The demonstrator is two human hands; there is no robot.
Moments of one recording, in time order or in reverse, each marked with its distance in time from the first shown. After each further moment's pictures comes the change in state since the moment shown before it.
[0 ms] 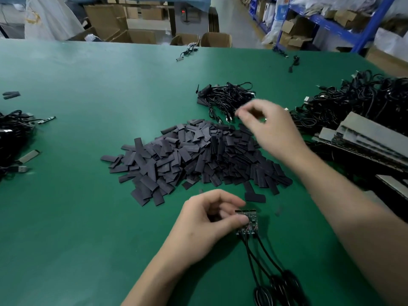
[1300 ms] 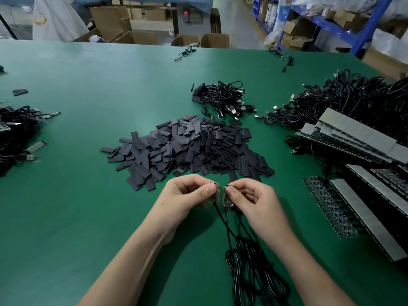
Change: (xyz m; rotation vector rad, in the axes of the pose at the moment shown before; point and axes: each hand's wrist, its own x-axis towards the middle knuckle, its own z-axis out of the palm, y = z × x) left_hand -0.006 0.008 0.001 -0.206 0.074 0.013; right_hand -0.160 0.025 0.025 0.547 -0.105 0.249
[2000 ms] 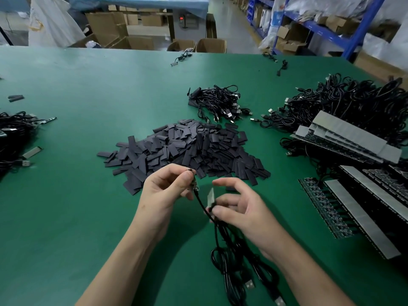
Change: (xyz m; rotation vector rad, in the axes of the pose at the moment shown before) left_hand 0.000 0.006 -0.010 -0.125 0.166 0.224; right_hand -0.010 -0.013 0.005 0.293 -0.290 0.118
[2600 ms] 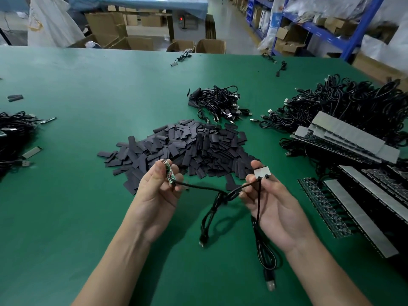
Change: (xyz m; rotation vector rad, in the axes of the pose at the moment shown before) left_hand 0.006 0.007 -0.006 -0.580 0.044 -0.182; right_hand -0.001 -0.010 -0.031 0.750 0.096 -0.076
